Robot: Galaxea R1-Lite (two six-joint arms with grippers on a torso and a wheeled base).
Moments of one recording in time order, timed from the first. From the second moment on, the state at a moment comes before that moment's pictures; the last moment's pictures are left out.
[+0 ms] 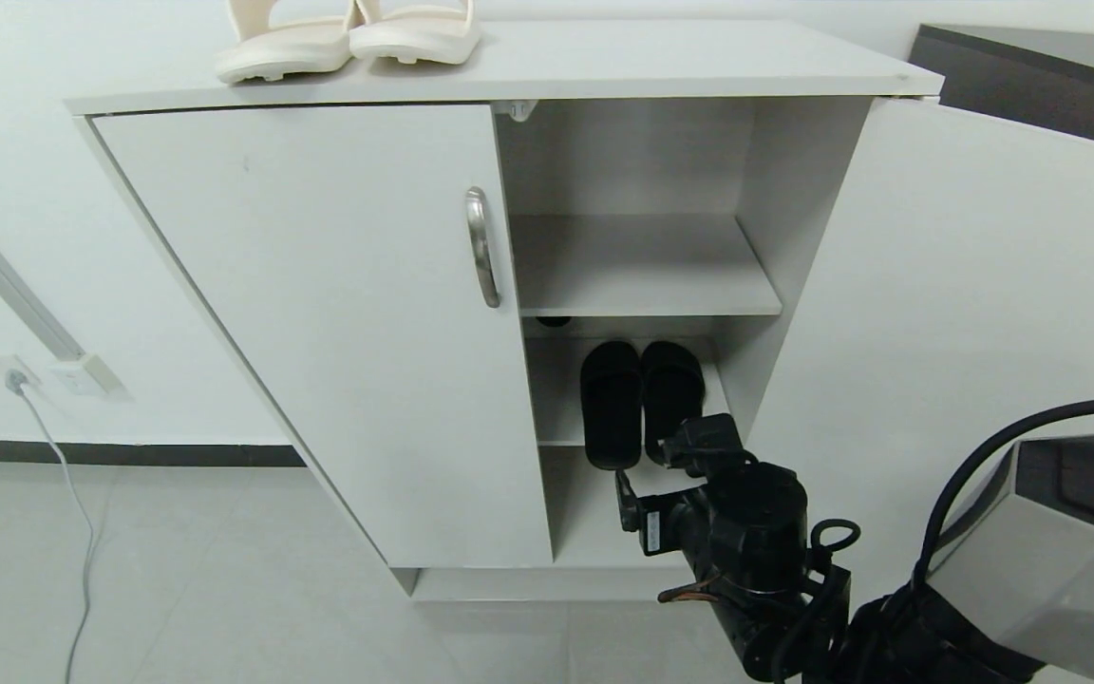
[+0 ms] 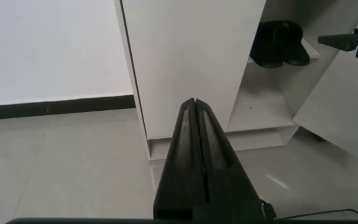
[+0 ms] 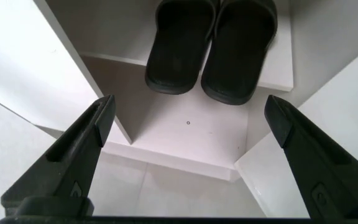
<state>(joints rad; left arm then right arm) 0.00 0.00 0.00 0.00 -0.08 0.02 0.87 2.11 -0.74 -1.23 -0.64 0.10</state>
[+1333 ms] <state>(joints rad) 0.00 0.00 0.00 0.00 -0.08 0.02 0.87 2.12 -0.74 -1.23 -0.64 0.10</state>
